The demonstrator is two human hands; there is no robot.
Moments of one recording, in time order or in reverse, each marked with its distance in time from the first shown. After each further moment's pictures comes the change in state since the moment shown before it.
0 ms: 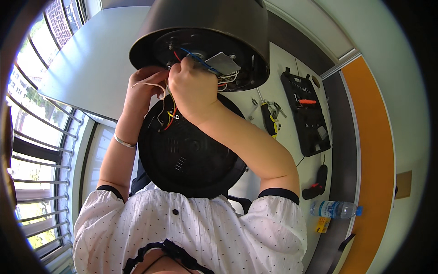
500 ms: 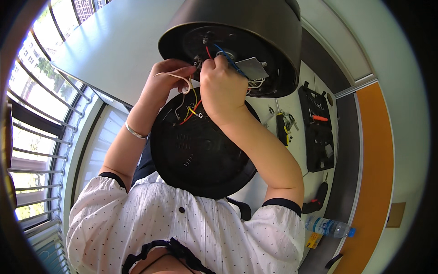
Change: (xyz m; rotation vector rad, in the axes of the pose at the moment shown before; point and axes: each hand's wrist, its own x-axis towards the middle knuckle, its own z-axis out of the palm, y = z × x) left_hand -0.009 0.003 -0.004 0.062 -0.033 -0.027; right_hand -0.003 0.001 0.001 0.039 -0.081 0.081
